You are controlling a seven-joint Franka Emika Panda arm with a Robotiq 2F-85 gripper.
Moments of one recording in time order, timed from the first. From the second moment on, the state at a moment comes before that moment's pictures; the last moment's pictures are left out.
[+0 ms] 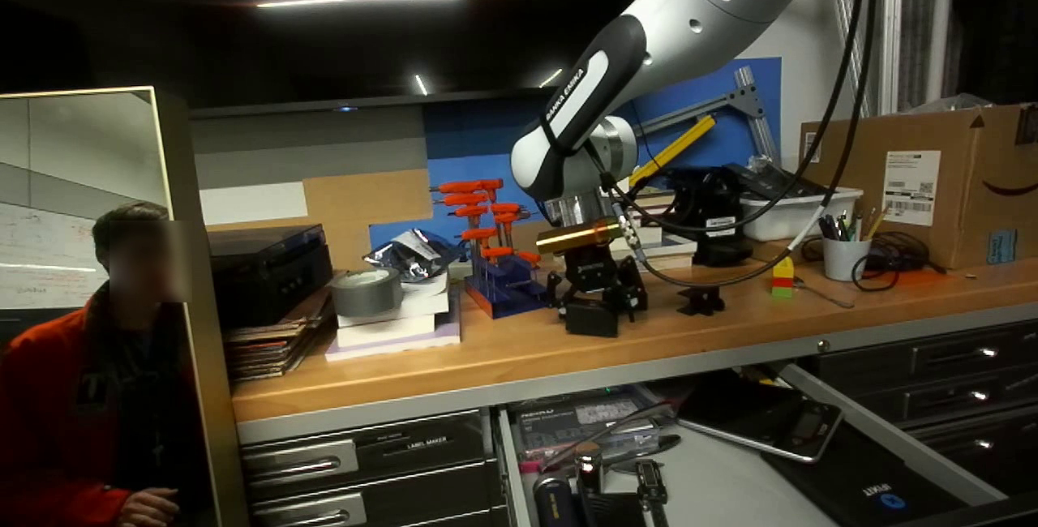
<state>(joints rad) 0.15 0.65 -0.10 -1.52 -0.05 1.96 0.67</state>
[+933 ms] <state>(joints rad) 0.20 0.63 -0.13 -1.50 -0.23 1.94 0.86</state>
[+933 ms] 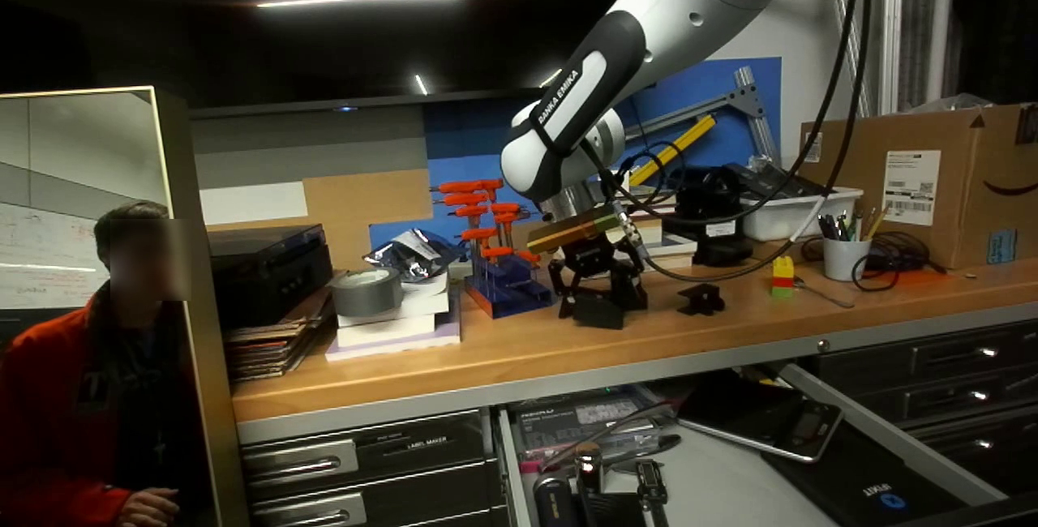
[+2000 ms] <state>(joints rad) 0.14 0.50 -0.10 -1.52 -0.15 1.85 0.80</state>
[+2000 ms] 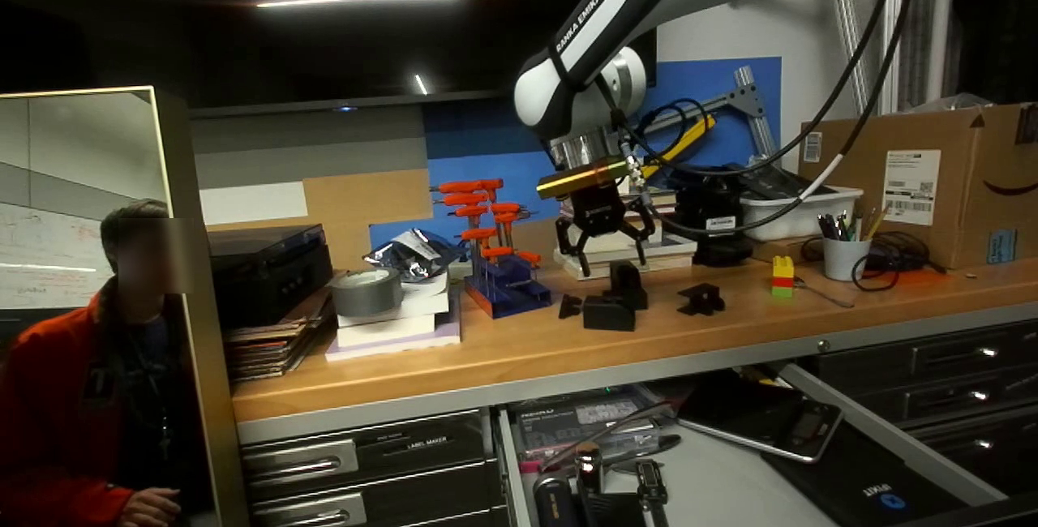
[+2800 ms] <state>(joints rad) 0.09 0.09 -0.06 -1.93 -0.07 1.85 0.63</state>
